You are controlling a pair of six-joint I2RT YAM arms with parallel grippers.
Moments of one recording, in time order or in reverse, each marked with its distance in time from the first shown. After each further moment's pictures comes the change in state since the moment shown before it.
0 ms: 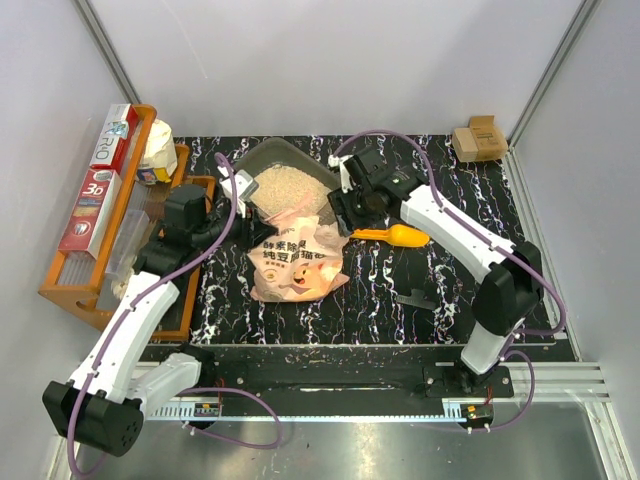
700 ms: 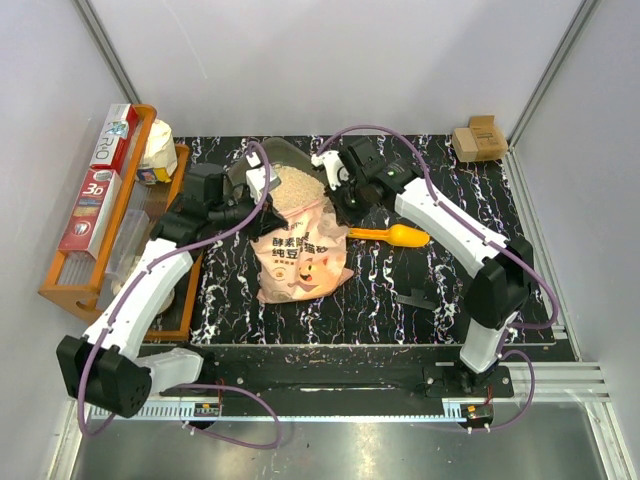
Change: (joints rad) left arm -0.020 0.228 0.148 -0.053 0.129 0.239; right arm 0.003 0.064 0.103 -0.010 -0.179 -0.210
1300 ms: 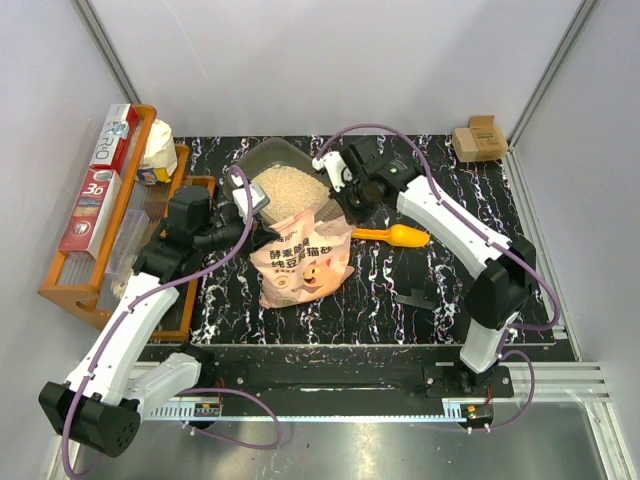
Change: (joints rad) left arm -0.014 -0.235 -0.118 -0.015 -0.062 -0.016; right arm -0.003 -0.006 0.018 -0.068 0.093 -0.117
